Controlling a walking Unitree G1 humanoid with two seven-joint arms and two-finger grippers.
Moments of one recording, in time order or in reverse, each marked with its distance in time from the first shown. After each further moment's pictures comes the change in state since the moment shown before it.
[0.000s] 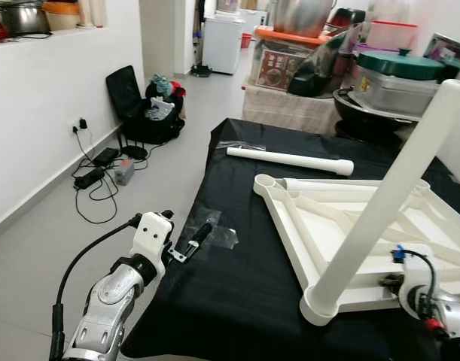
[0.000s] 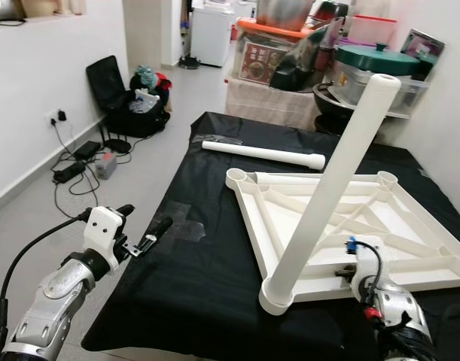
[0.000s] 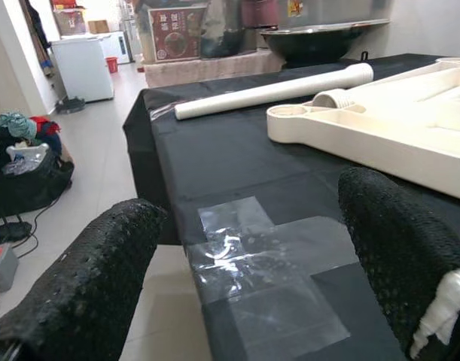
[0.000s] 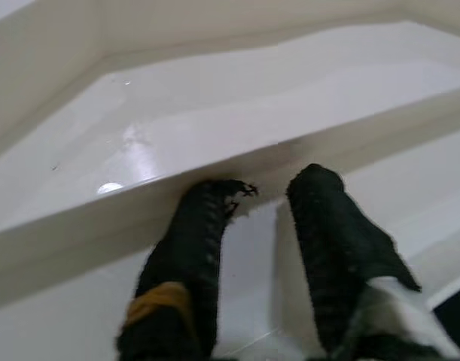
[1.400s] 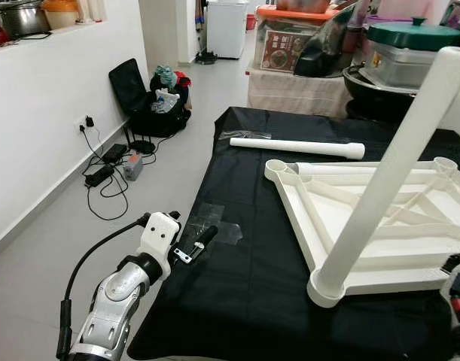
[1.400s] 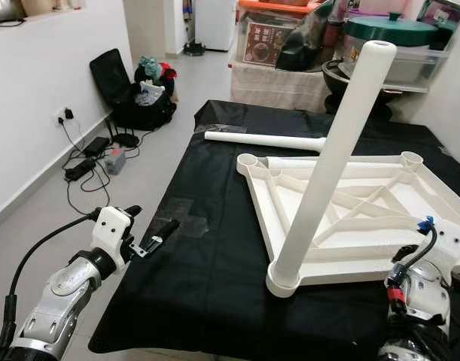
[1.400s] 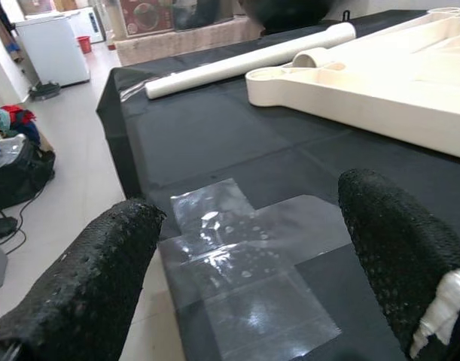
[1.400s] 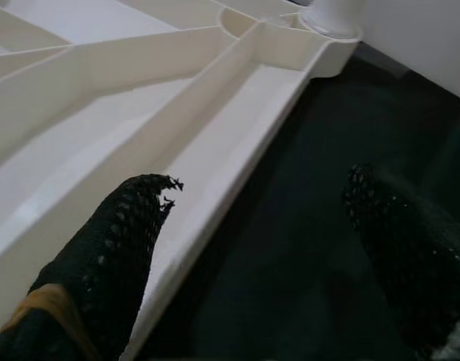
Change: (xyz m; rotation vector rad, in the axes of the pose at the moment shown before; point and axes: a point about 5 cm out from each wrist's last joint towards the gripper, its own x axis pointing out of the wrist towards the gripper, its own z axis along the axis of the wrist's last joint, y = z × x) left arm 0.004 -0.005 0.000 0.020 0.011 -0.038; right arm -0.033 -0.041 0.045 0.370 -0.229 -0.611
